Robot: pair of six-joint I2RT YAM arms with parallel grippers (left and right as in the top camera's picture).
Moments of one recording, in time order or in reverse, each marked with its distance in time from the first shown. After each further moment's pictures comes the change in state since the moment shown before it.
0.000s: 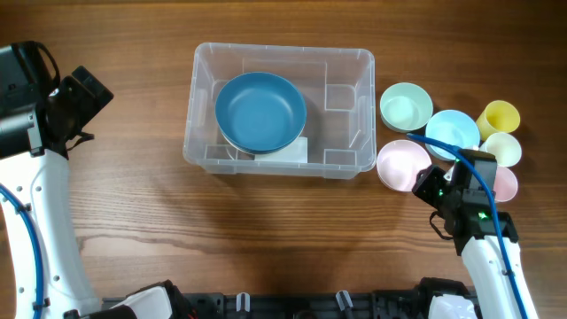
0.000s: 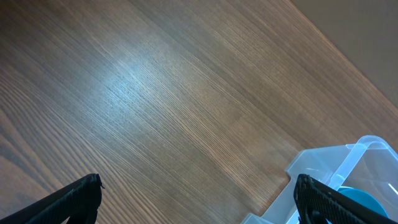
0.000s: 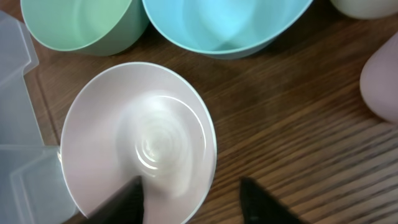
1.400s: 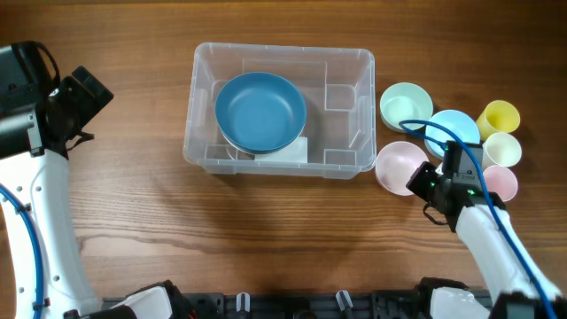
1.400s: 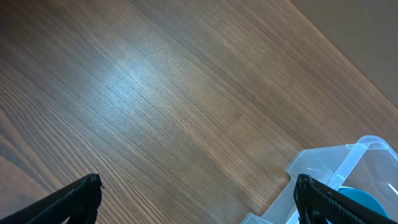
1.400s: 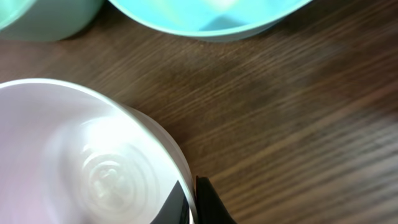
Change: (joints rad) left arm 0.000 0.000 0.000 0.000 0.000 0.000; right arm 0.000 0.257 0.000 0.145 -0.005 0.023
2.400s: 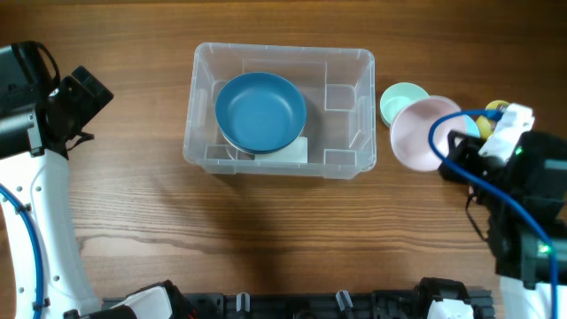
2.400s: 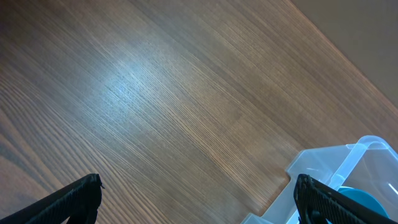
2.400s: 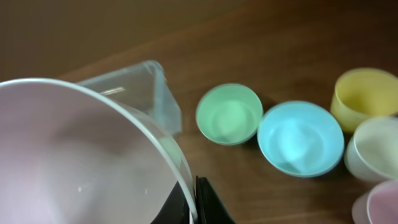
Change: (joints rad) left arm 0.000 0.000 0.000 0.000 0.000 0.000; right arm 0.000 -0.399 0.532 -0.444 -0.167 -0.235
